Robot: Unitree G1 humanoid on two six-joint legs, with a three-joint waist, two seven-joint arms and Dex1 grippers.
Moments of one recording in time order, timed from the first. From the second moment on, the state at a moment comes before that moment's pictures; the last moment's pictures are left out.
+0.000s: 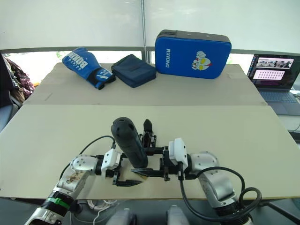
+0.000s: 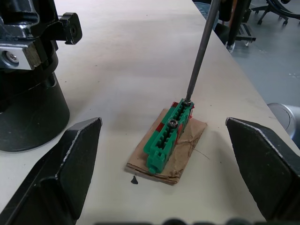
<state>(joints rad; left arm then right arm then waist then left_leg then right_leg) -0.26 0.46 -0.23 0.21 -0.24 -0.17 -1.33 -0.20 -0.40 0.21 -0.33 0.48 0.09 1.15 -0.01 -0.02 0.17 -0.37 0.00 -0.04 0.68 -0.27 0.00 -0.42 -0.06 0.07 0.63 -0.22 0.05</state>
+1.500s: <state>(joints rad) -0.26 0.57 0.06 0.02 -0.57 0.11 -1.27 -0.52 -0.56 -0.07 -0.33 0.79 0.37 1.00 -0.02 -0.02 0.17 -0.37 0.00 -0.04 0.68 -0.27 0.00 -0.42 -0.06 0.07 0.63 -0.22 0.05</state>
